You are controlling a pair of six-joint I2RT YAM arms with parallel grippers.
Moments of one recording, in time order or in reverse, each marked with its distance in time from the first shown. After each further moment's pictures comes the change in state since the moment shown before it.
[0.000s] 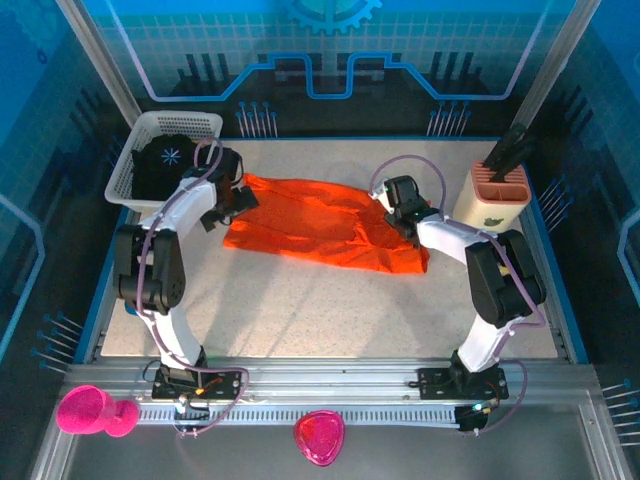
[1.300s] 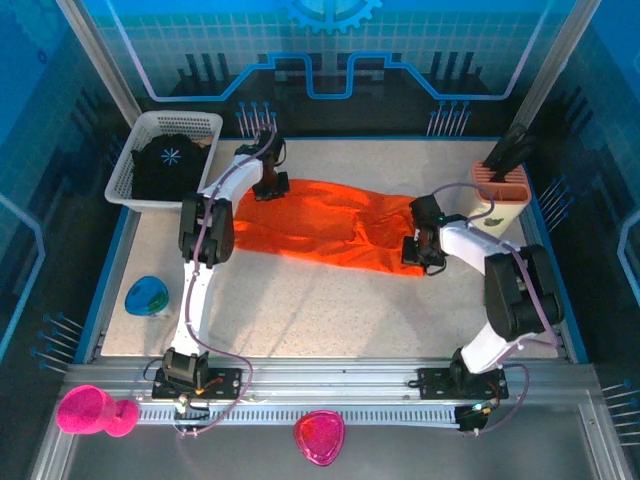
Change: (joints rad) left arm -0.100 0.662 0.708 -0.109 0.139 0.207; right arm -0.138 -0.091 -0.102 -0.510 -0.456 0.922
